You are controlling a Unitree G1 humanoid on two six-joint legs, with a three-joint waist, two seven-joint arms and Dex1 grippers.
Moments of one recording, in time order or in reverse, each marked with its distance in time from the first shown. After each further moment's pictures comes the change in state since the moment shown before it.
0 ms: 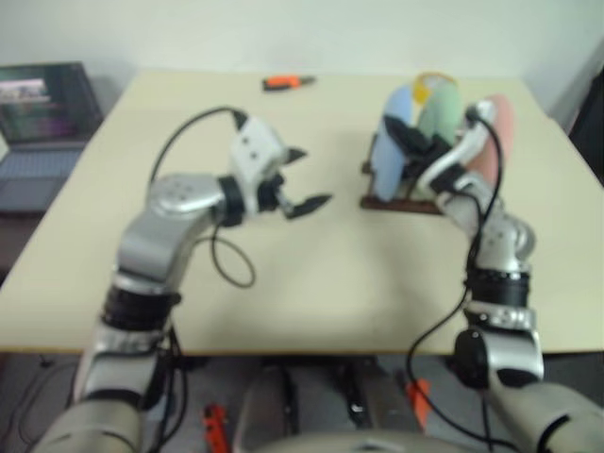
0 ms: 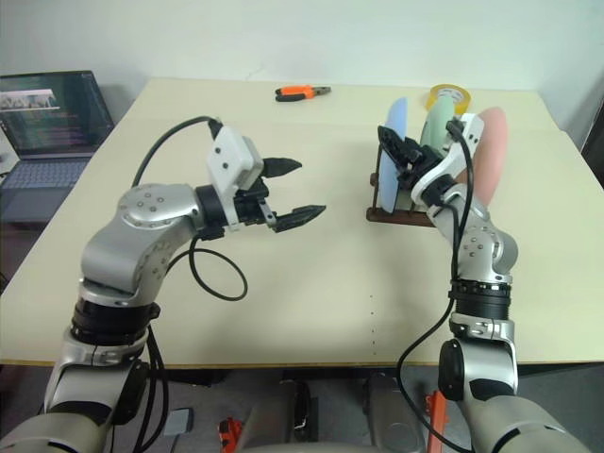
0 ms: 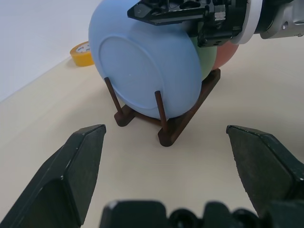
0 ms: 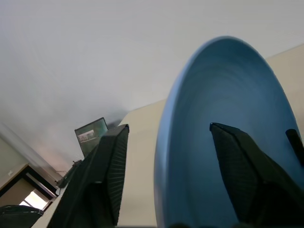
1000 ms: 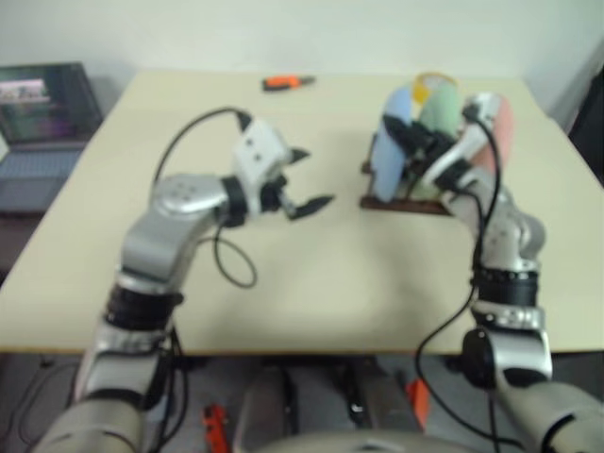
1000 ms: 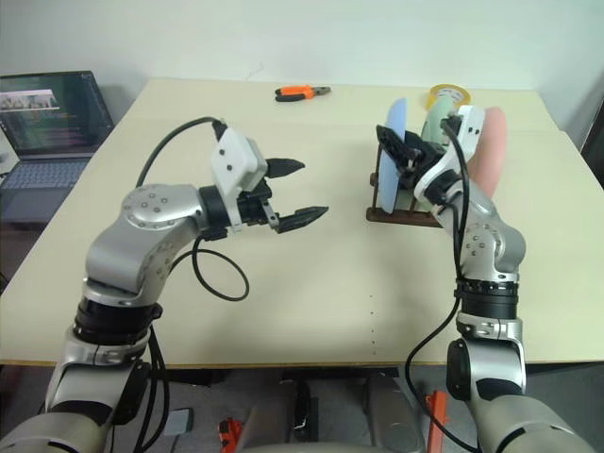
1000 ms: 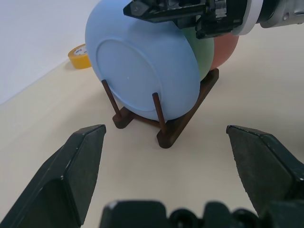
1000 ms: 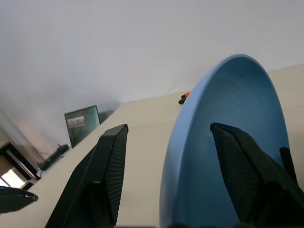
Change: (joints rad) left arm -0.007 -0.006 -0.016 0.007 0.013 -0.023 -0.001; right arm 0.003 -0.056 0.061 -0.048 -0.082 -0.004 0.048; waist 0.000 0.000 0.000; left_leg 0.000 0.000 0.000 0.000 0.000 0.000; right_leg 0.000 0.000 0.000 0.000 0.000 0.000
